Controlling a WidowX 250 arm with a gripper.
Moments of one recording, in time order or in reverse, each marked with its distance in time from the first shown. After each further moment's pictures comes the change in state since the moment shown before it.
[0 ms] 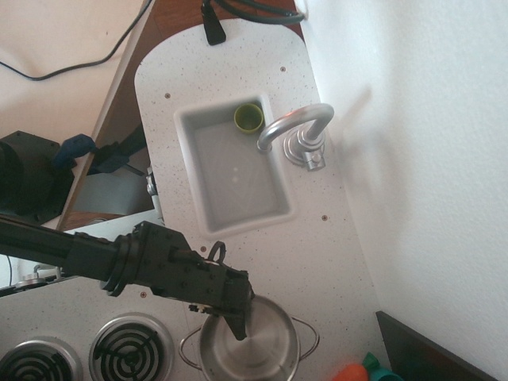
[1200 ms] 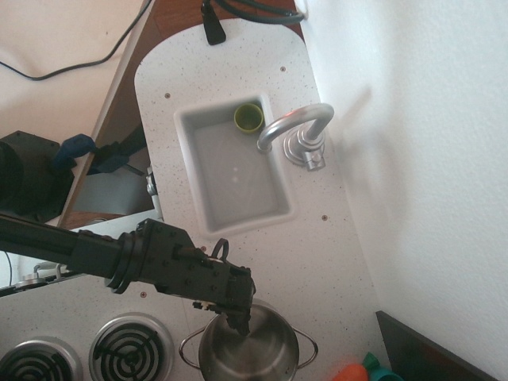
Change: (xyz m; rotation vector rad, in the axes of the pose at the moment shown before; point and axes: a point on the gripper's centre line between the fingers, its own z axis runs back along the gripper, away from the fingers) arm 0.004 0.003 -0.002 0.022 0.000 0.066
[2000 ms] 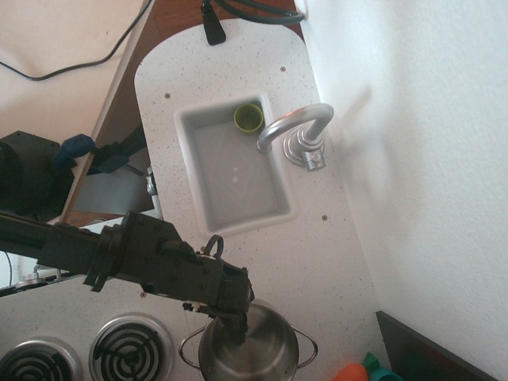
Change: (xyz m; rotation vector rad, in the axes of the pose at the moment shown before) arm -0.002 -0.006 0.023 -0.032 -0.001 -0.042
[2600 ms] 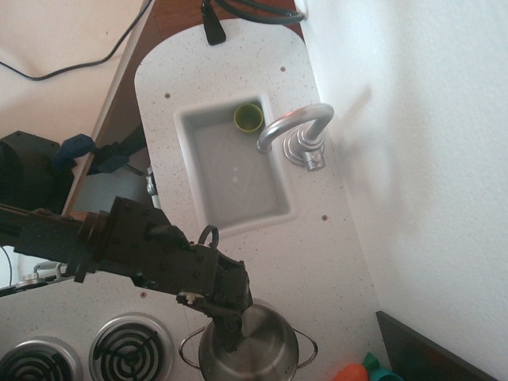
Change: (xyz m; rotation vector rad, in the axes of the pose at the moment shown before) arm -0.004 -0.008 0.025 -0.069 0.045 -0.135
